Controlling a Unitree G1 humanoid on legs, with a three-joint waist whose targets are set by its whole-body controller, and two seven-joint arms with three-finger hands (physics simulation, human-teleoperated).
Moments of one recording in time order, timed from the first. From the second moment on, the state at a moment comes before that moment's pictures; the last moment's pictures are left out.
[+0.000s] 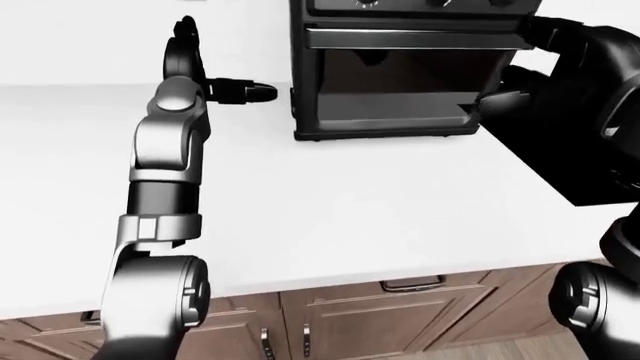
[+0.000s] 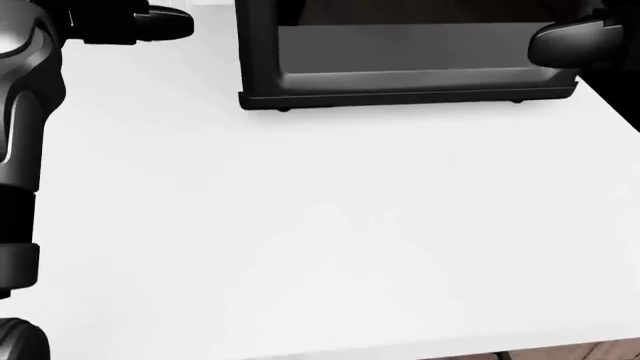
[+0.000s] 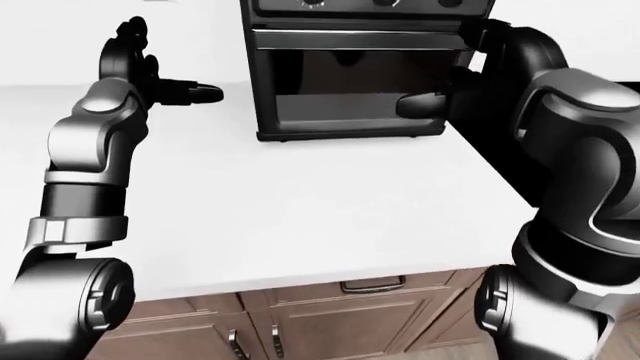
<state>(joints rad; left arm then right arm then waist) -1.13 0.33 0.14 0.50 -0.01 0.58 0.10 -0.99 -0.64 -0.32 -0.28 0.33 1.46 0.14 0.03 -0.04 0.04</state>
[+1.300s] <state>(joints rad) -1.13 0.33 0.14 0.44 -0.02 0.59 0.09 -1.04 -0.61 -0.19 -0.11 0.19 1.36 0.23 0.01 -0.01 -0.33</state>
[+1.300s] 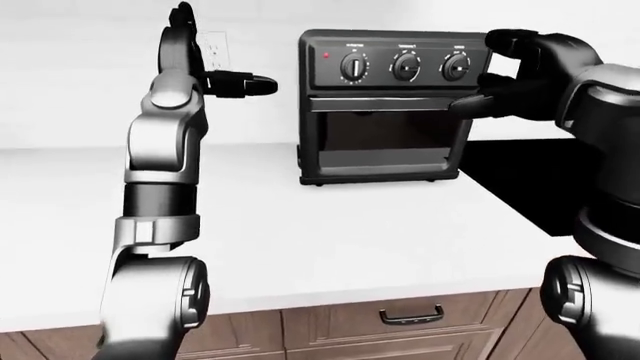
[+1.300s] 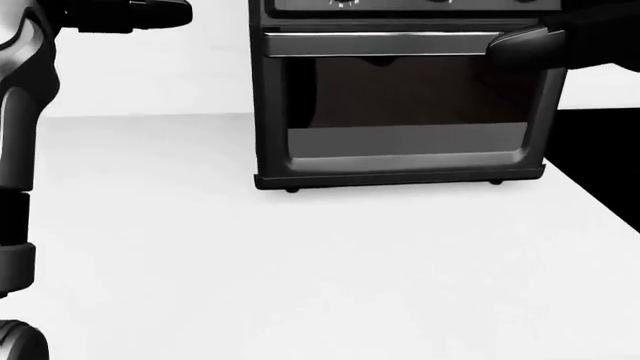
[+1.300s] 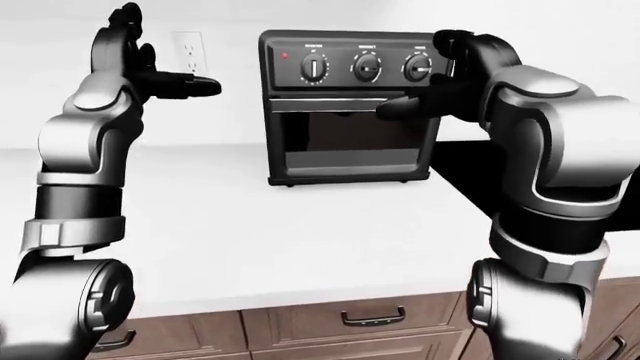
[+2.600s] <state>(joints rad) -1.12 0.32 0.14 0.39 -0.04 0.61 0.10 -1.36 -0.35 0.01 0.90 -0.88 0.78 0.63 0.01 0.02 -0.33</state>
